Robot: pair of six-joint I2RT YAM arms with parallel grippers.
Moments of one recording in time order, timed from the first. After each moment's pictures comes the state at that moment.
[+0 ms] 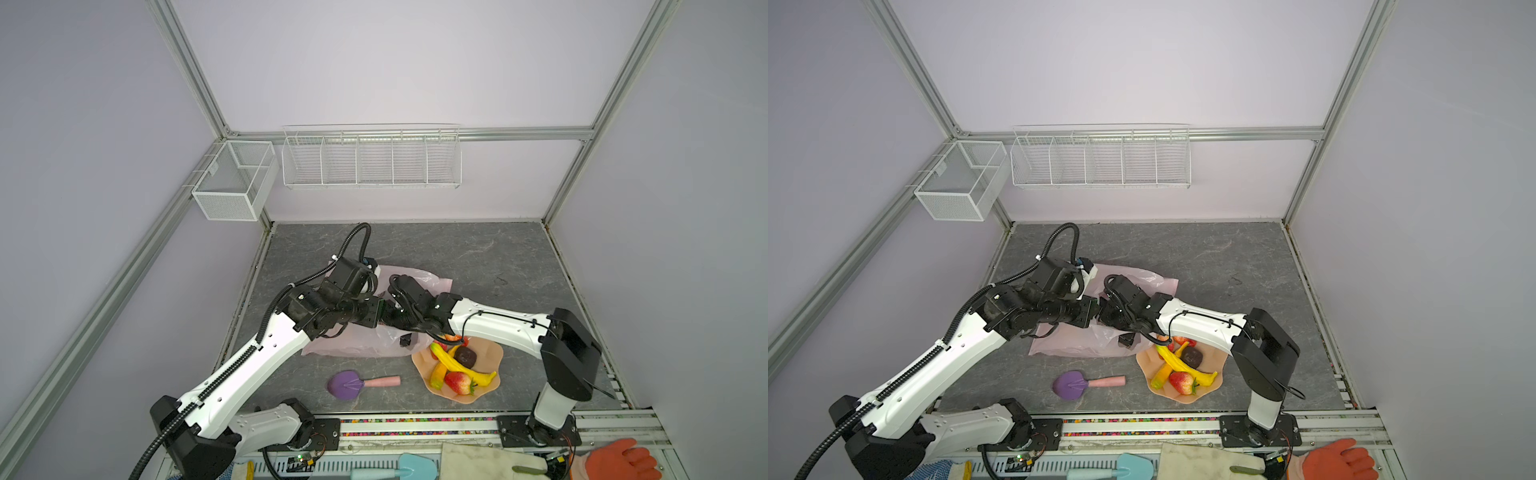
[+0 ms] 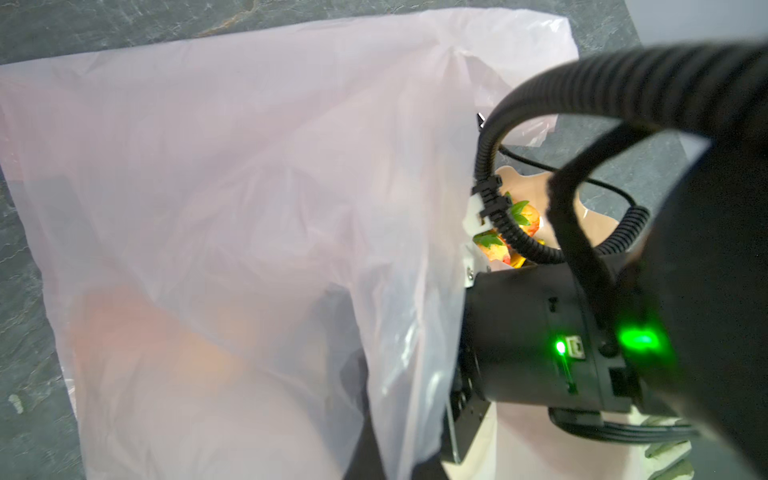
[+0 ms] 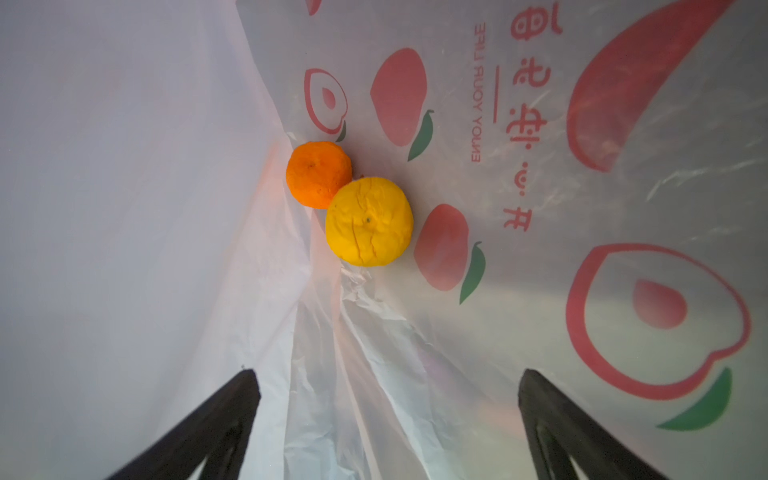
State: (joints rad) left arm -0.74 1.17 1.24 -0.97 0.07 -0.36; right arm 0.99 1.75 1.27 -0.35 -0.26 1.37
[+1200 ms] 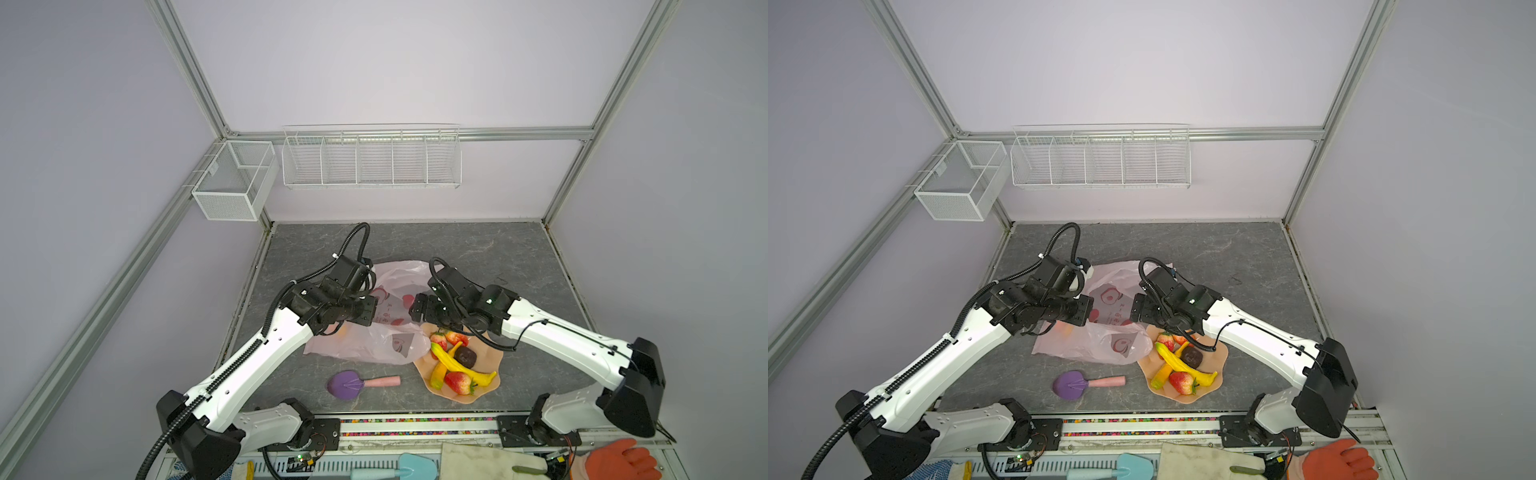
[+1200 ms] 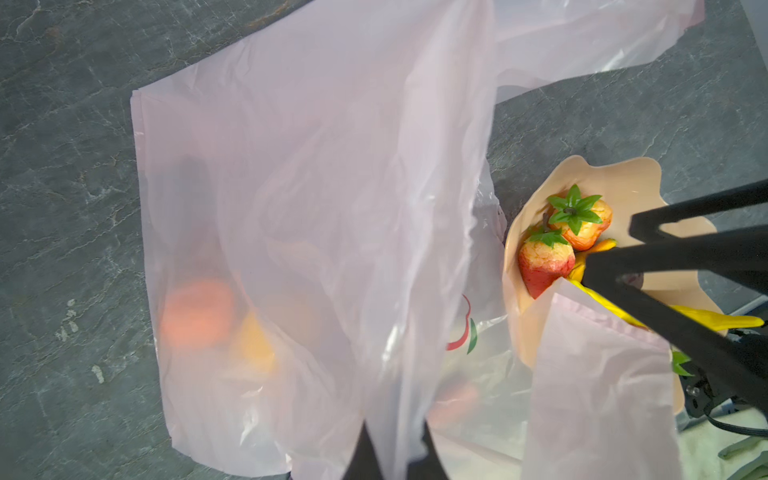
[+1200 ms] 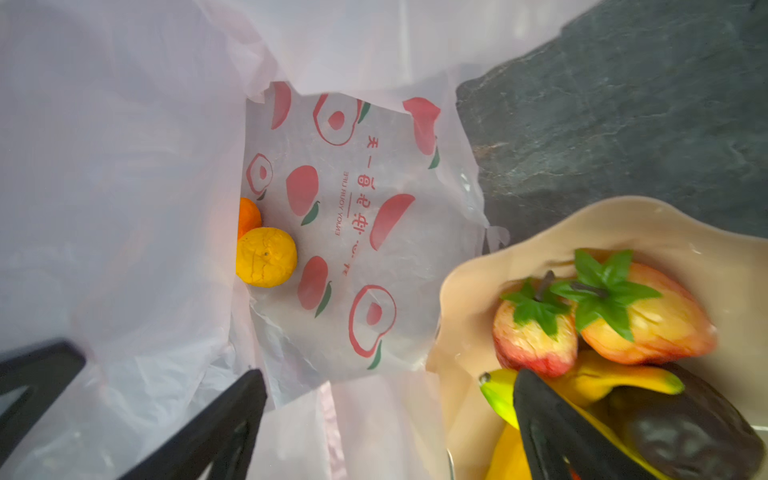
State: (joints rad) left arm -0.70 1.20 1.23 -1.01 -0.01 -0.30; right arm 0.90 1.40 1.22 -0.78 0.04 1.00
